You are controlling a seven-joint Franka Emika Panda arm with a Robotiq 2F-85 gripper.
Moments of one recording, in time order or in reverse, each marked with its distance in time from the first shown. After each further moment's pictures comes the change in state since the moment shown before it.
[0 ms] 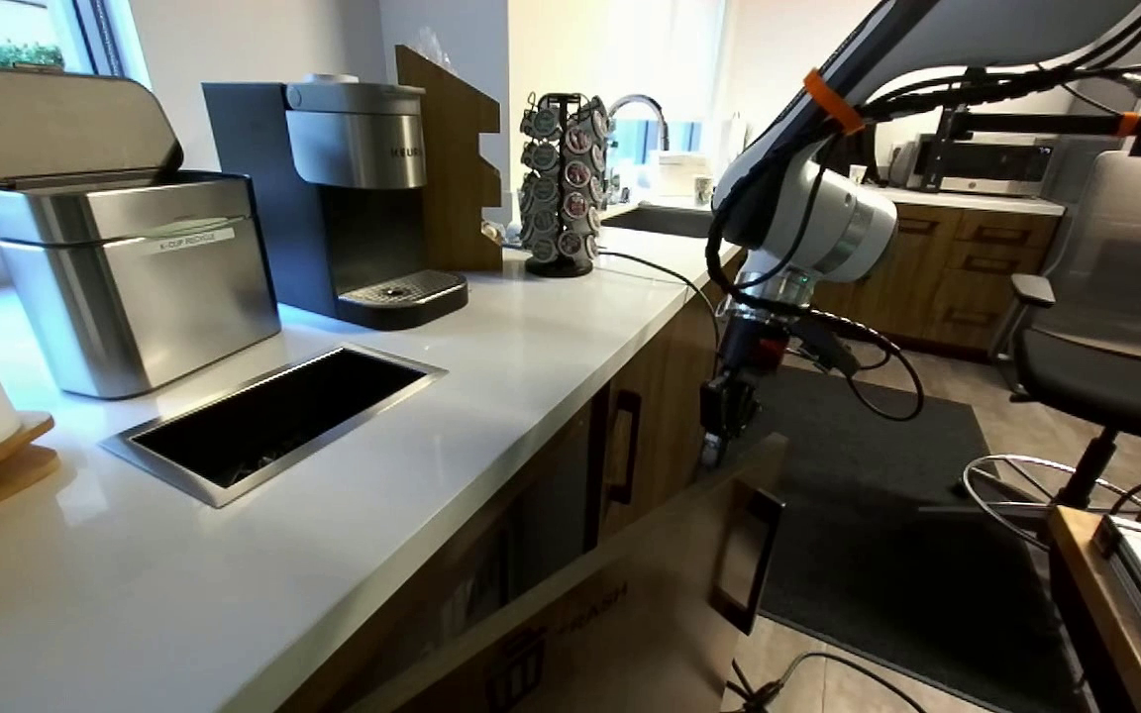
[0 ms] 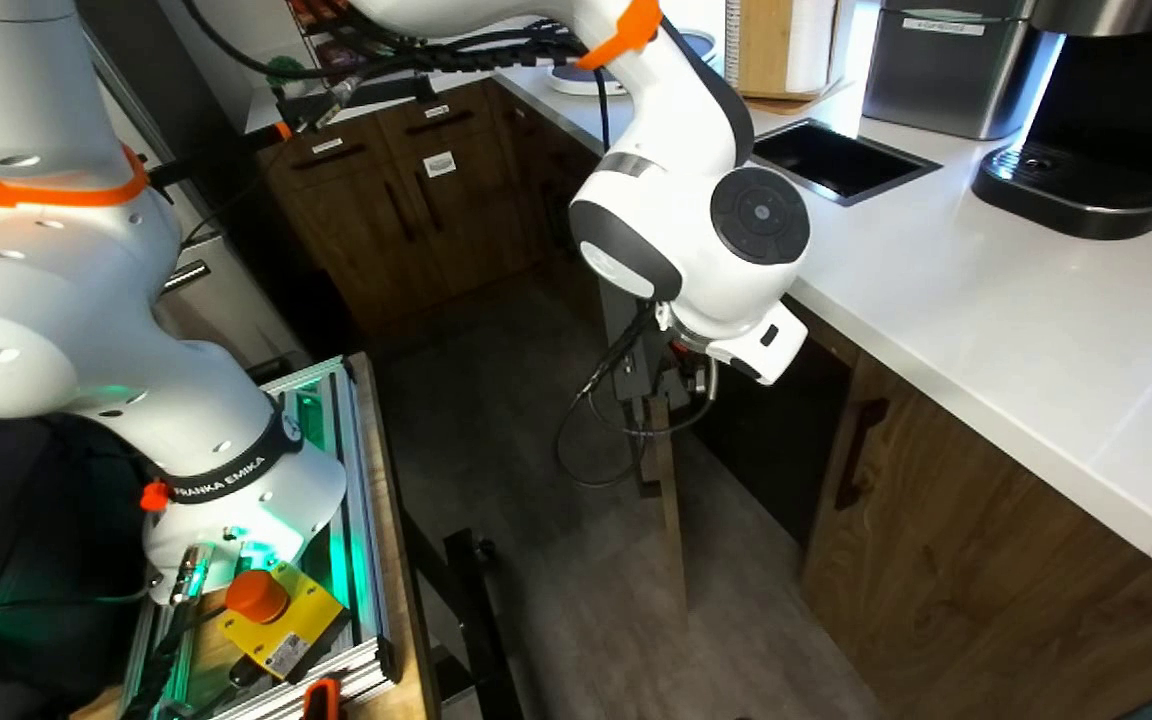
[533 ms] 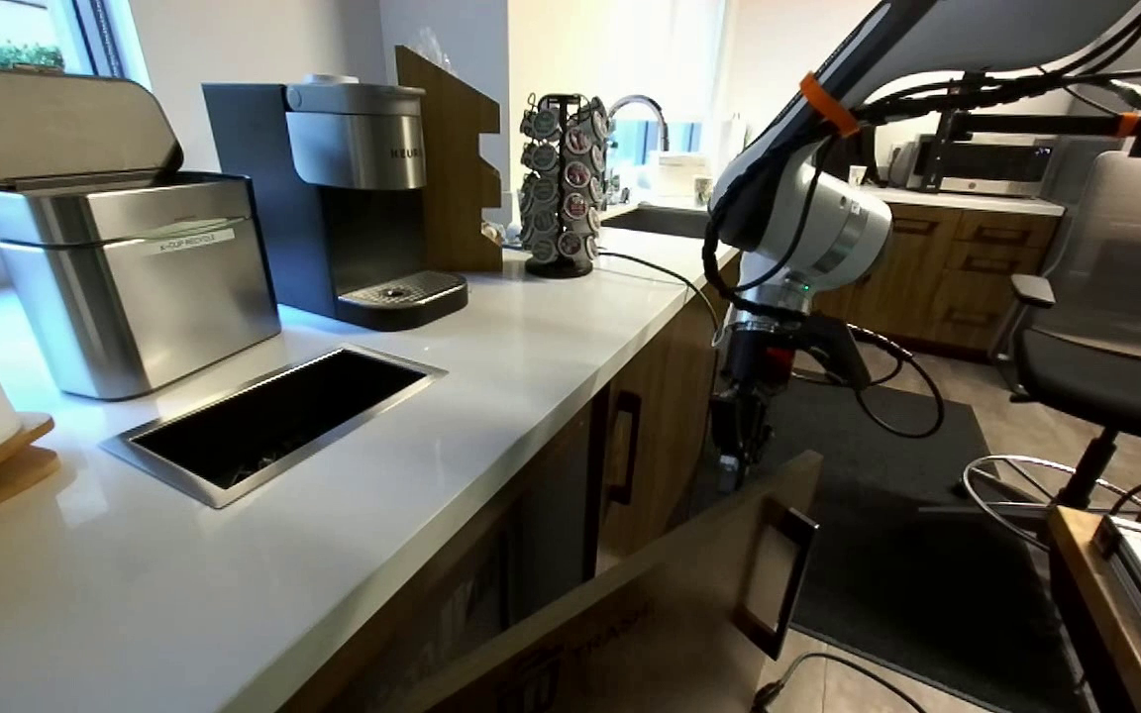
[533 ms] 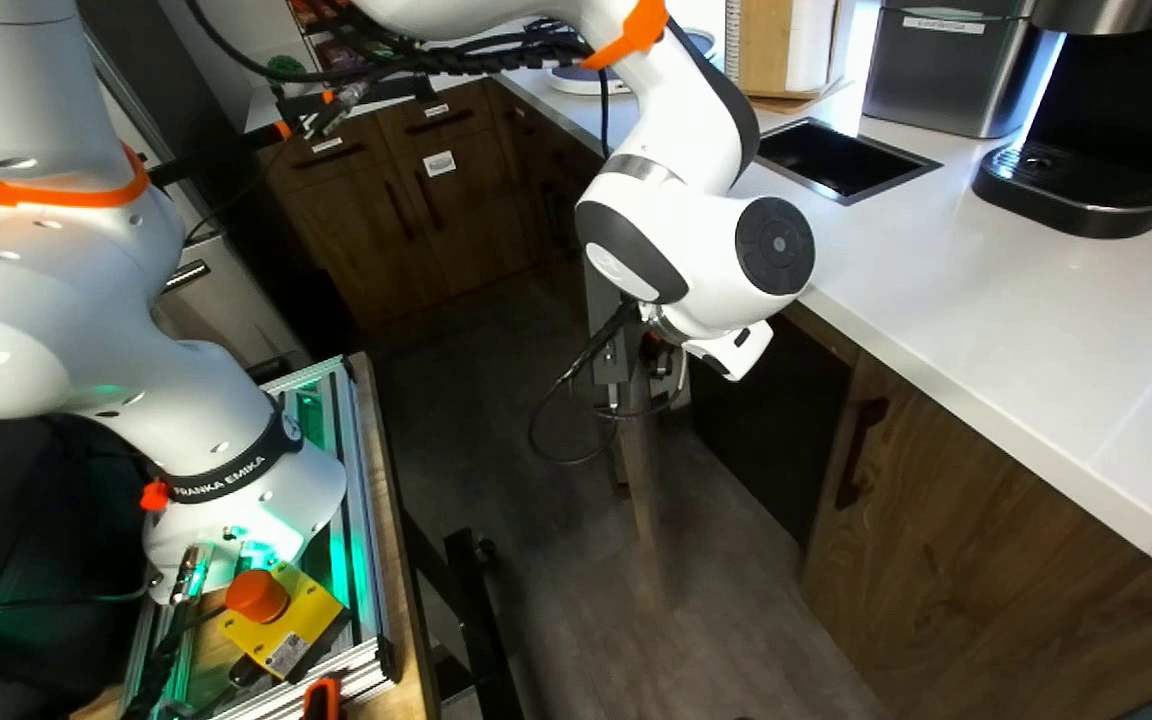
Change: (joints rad) arm -0.036 0.013 0.037 0.015 -0.006 -0.247 0.033
